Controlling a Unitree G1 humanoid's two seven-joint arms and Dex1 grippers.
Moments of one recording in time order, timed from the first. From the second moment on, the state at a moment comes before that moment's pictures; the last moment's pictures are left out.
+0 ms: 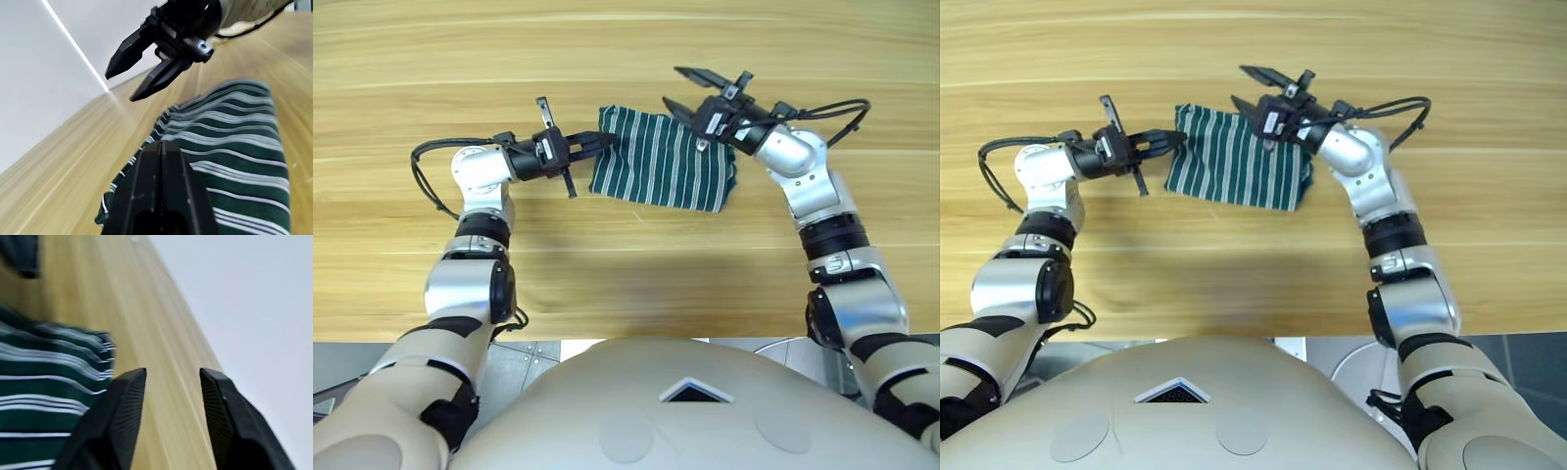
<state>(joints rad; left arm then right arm) -0.53 0.29 0.04 1.10 -0.05 -1.00 -1.27 -0.44 -0.38 0.30 0.48 -0.39 -0.58 0.49</state>
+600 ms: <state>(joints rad) -0.55 0.32 -0.18 1.14 0.18 -1.07 -0.99 -0.57 -0.37 0.48 0.72 -0.58 -0.57 0.44</state>
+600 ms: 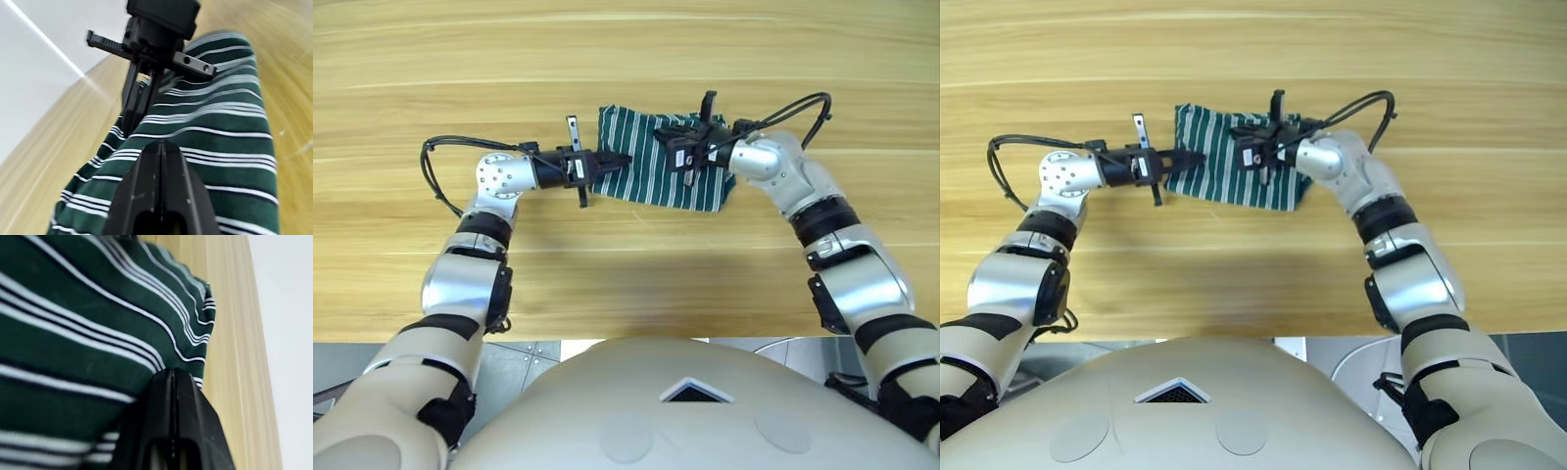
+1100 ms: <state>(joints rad) -0.69 0.51 -0.57 1.01 0.68 -1.01 -0.52 -0.57 -0.38 0.51 0.75 -0.59 -0.57 0.43</state>
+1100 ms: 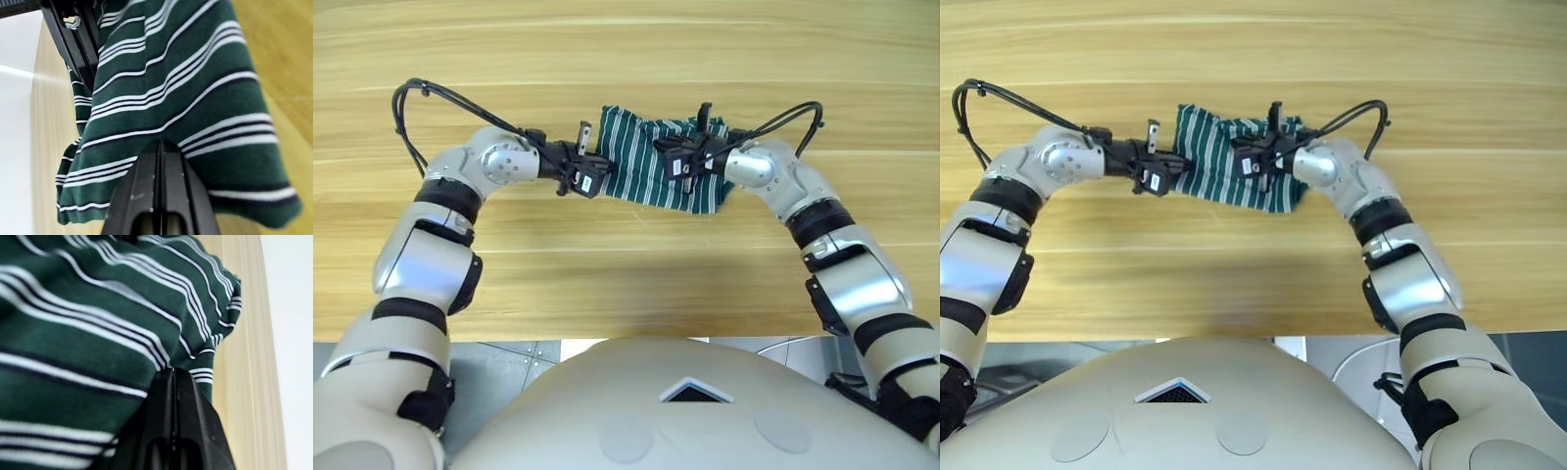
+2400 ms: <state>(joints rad) -0.58 0.62 -0.65 0.71 0.58 -0.90 -0.33 -0.59 -0.39 0.17 0.96 -0.18 -0.52 0.54</state>
